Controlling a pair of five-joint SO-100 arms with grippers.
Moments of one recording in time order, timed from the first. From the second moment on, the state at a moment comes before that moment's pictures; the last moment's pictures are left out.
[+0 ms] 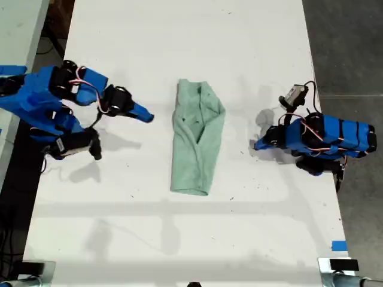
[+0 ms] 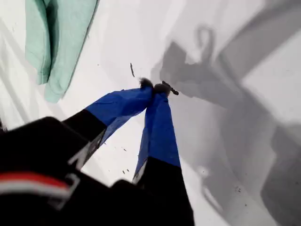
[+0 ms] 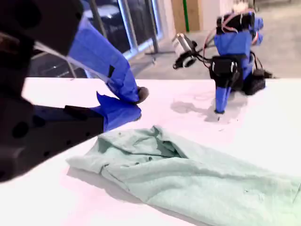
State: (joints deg) arm 0 -5.0 146.0 118.7 57.7 9.1; arm 1 10.1 200.3 175.3 79.4 -2.4
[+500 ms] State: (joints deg) arm 0 -6.7 206.1 183.0 60.6 -4.0; arm 1 9.6 200.3 175.3 79.4 -1.6
